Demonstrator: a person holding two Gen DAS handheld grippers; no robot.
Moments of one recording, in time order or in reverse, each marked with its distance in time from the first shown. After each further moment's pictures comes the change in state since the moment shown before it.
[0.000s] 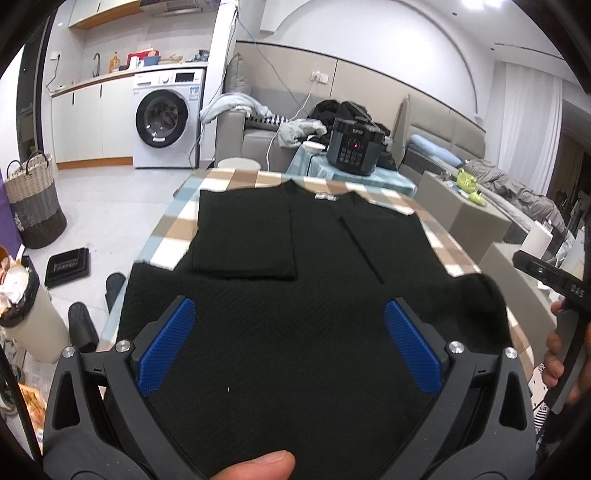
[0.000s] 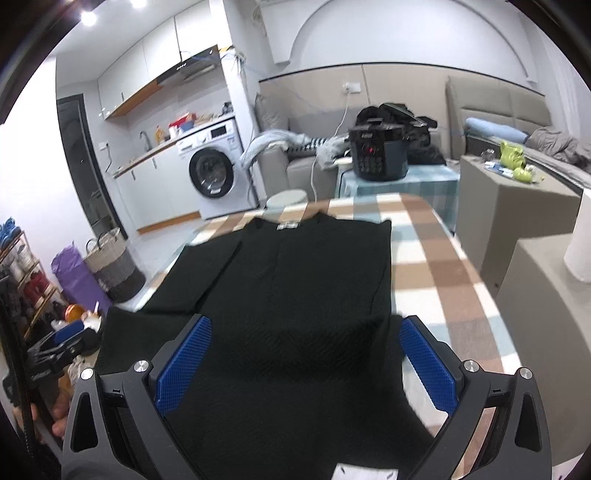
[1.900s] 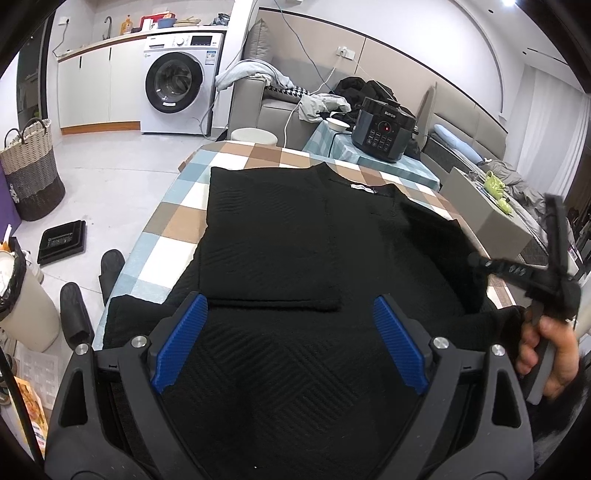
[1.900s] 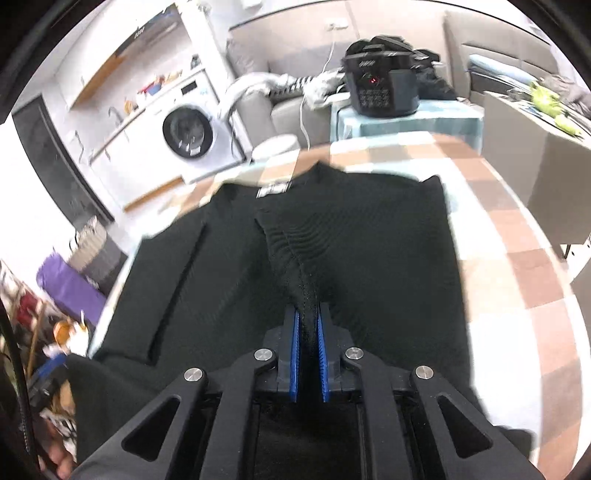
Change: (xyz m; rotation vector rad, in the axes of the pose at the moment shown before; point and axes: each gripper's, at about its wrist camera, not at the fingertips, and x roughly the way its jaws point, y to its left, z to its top) left arm 0.115 0.053 0.038 -0.090 0.135 0.027; right arm 0.188 -0.017 0.054 0.114 0.233 -0.002
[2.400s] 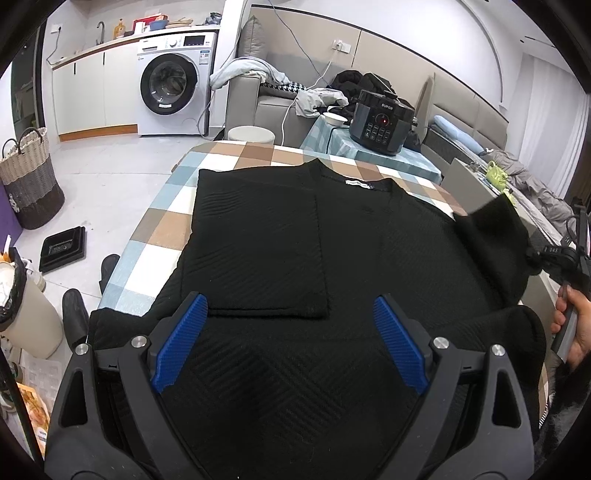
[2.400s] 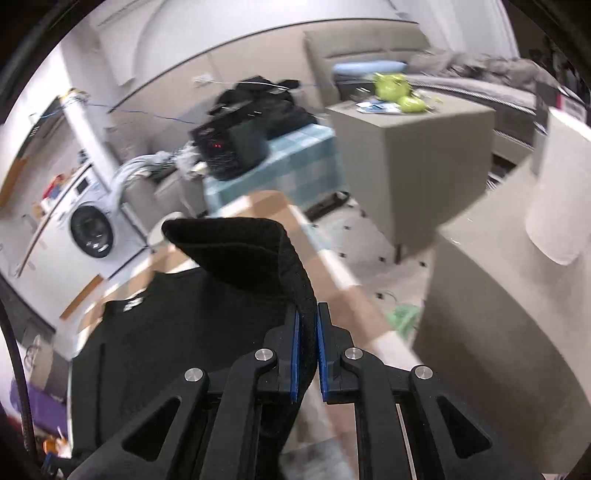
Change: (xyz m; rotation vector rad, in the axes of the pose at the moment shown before) left arm 0.017 -0.022 0.010 0.036 0.020 0.022; right arm -0.060 -0.168 0.033 0.346 -0.150 -0.313
